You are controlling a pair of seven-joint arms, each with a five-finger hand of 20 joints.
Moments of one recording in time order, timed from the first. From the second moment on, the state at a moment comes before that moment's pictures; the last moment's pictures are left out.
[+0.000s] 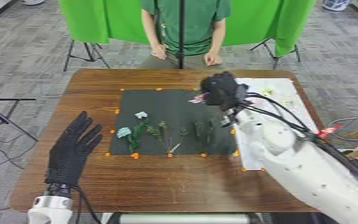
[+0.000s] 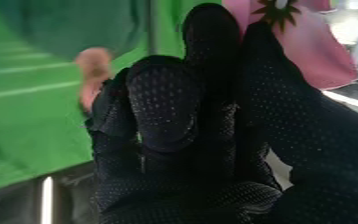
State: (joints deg) left arm 127.6 -71.2 -96.4 -117.6 43.5 -3.4 14.9; right arm -64.9 -53.8 44.8 -92.5 -137.9 12.0 5.3
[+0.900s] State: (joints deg) left arm 125.4 -70.9 -95.5 -116.5 43.5 -3.8 13.7; right arm -63.6 -69.6 36.9 -84.0 -148.6 12.0 1.6
